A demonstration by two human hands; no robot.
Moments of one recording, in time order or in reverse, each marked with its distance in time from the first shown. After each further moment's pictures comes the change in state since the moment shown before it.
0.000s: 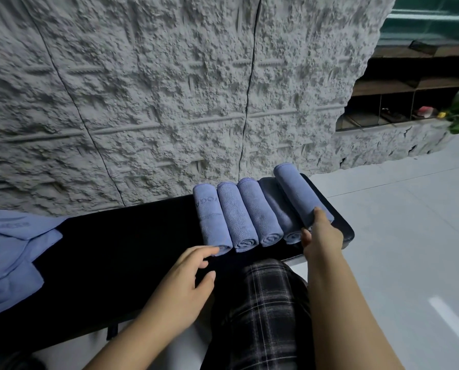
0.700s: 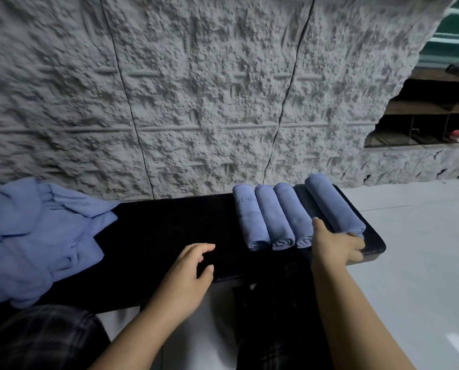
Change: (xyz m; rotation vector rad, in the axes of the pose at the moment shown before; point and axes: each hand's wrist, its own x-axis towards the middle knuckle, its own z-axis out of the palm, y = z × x) left_hand -0.032 -0.043 -0.048 0.049 0.135 -0.117; right_hand -0.063 0.035 0.020 -0.430 0.119 -0.291
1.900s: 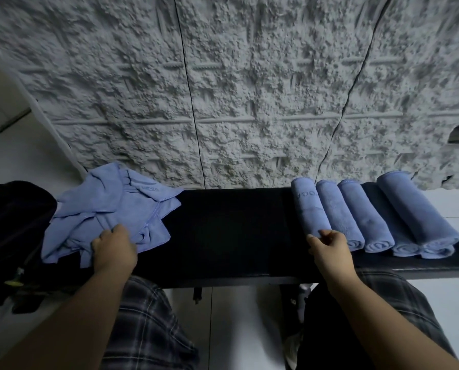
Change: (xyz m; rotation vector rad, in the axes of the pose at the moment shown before) left_hand -0.007 -0.153 -0.166 0.716 0.407 -0.683; right_hand -0.057 0.057 0.053 -0.154 -0.671 -0.278
